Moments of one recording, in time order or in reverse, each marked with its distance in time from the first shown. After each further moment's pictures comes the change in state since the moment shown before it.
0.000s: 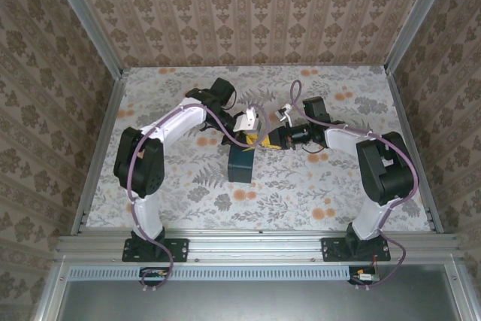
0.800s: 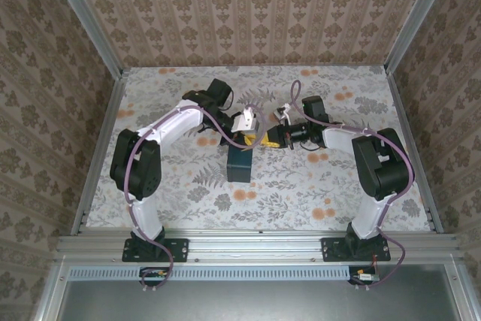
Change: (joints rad) left arm 0.011 -0.034 -0.056 0.059 0.001 -0.023; right arm 0.001 0.042 0.000 0.122 -0.045 0.184
